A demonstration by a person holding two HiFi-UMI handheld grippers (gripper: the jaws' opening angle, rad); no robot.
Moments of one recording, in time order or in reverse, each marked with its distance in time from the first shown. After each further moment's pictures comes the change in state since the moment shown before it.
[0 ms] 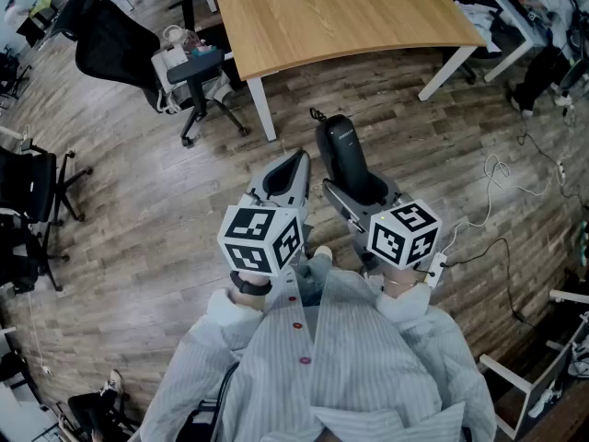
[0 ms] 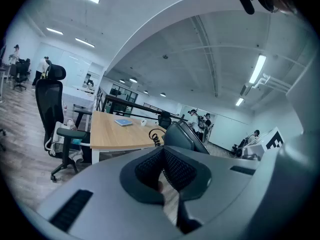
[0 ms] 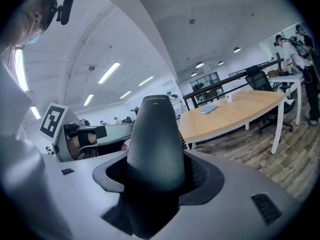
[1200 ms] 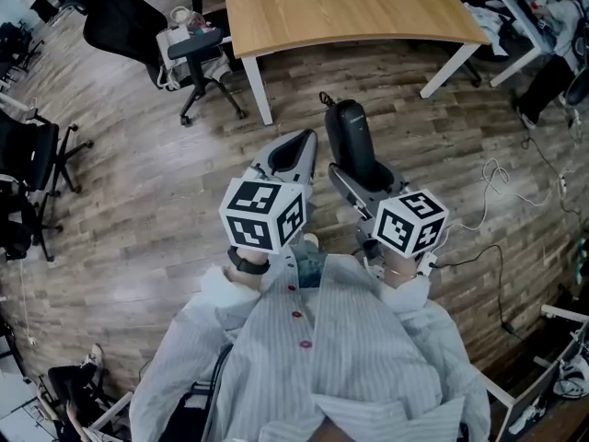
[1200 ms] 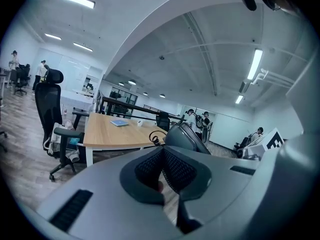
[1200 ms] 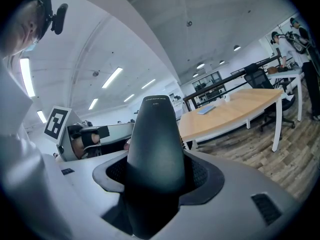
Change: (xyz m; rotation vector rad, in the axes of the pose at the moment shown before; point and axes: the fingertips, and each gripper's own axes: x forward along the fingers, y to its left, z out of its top) left arm 0.013 -0.072 -0.022 0.033 -0.015 0.010; right arm -0.068 -0.032 -0.015 0.023 -0.028 0.050
